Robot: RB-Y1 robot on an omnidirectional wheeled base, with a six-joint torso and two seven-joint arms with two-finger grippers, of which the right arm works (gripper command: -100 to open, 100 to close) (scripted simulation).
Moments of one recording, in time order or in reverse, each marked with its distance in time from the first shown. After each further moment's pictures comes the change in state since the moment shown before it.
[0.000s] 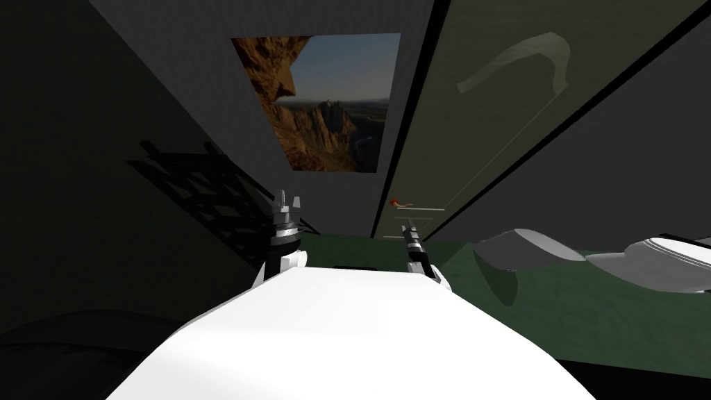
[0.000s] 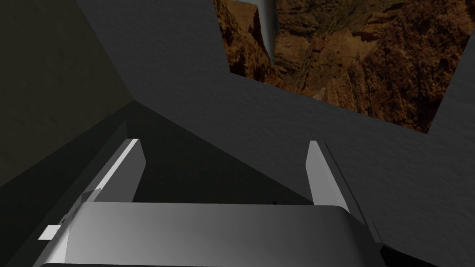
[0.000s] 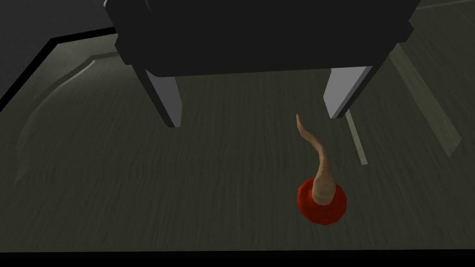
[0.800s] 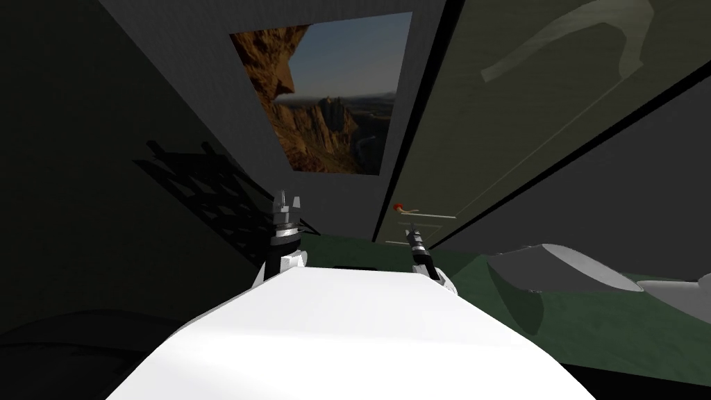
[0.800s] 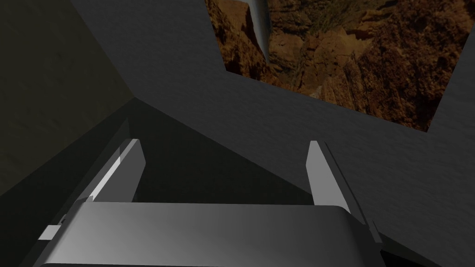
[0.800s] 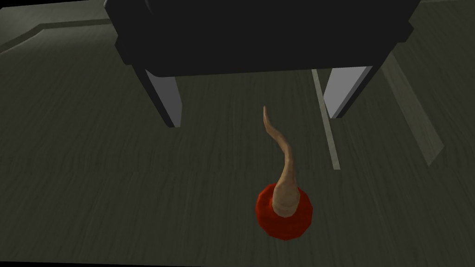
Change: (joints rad) arm -0.058 -0.059 -0.008 0.203 -0.011 -0.039 -0.041
